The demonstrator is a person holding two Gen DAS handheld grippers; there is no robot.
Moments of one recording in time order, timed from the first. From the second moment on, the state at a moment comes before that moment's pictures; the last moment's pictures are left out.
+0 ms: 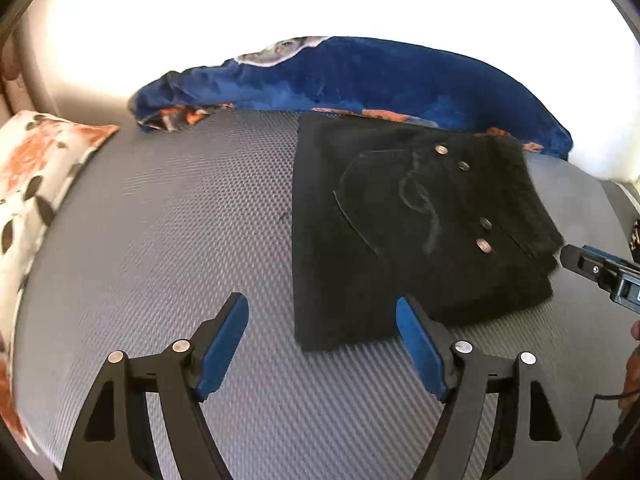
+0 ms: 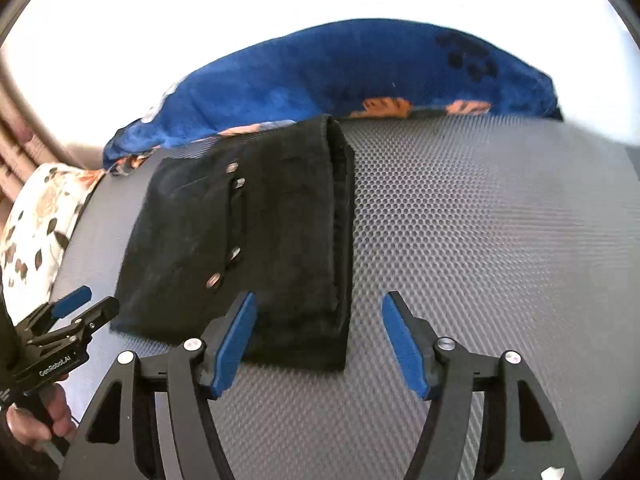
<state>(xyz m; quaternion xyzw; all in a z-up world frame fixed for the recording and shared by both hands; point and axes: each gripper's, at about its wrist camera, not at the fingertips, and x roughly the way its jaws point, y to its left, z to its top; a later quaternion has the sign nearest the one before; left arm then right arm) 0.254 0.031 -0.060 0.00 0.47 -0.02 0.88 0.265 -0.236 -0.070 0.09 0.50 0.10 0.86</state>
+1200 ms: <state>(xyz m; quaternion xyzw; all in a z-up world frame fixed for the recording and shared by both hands) 0.083 0.023 -0.011 0.02 0.39 0.03 0.92 0.085 -0.175 -0.002 0.02 0.41 0.07 0.91</state>
